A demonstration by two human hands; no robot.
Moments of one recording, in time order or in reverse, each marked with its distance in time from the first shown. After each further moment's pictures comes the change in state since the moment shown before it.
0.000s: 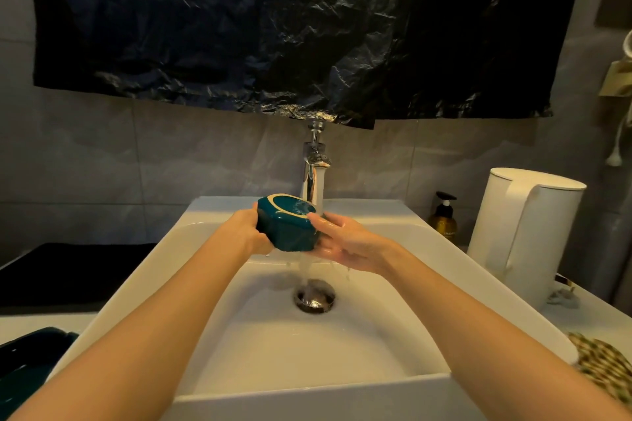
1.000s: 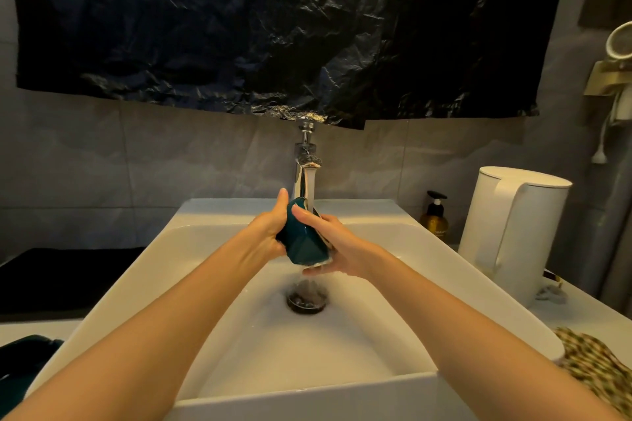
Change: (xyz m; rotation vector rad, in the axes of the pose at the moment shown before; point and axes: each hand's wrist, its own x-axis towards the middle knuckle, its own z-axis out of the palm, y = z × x) left_hand 0.029 -0.018 0.028 0.149 -0.121 -0.009; right_hand 0.002 0.004 0.004 -0.284 0.203 0.108
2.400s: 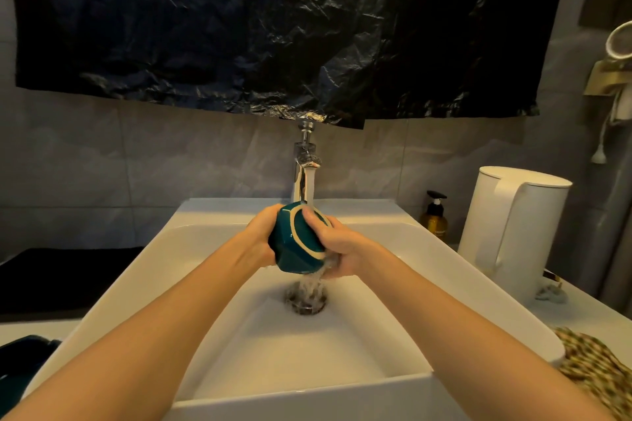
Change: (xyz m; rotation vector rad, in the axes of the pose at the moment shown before) left_hand 0.003 -0.003 -0.014 0.089 -0.104 -0.071; right_hand 0.002 0.002 0.001 0.068 0.070 0.069
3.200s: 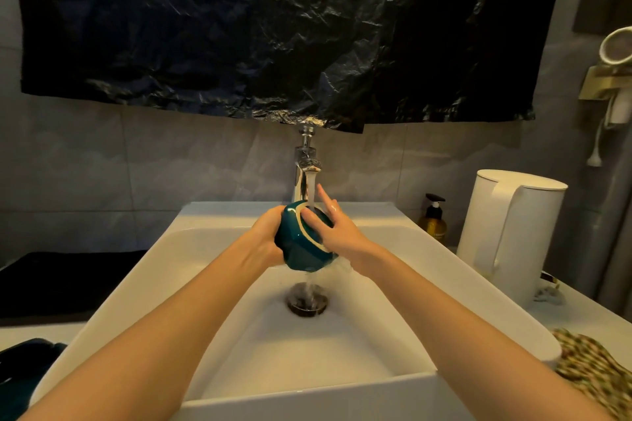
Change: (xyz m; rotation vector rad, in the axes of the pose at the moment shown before) left_hand -0.002 0.003 0.008 -0.059 -0.021 0.009; right_hand 0.000 -0.004 -0.003 -0.314 0.114 -0.431
